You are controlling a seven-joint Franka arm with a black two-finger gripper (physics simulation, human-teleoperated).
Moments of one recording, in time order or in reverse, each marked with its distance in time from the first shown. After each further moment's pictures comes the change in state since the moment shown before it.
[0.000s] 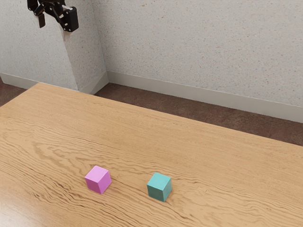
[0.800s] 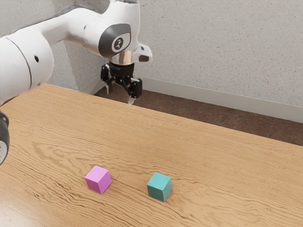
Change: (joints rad) arm 0.153 0.269 -0.156 -0.383 -0.370 0.446 -0.061
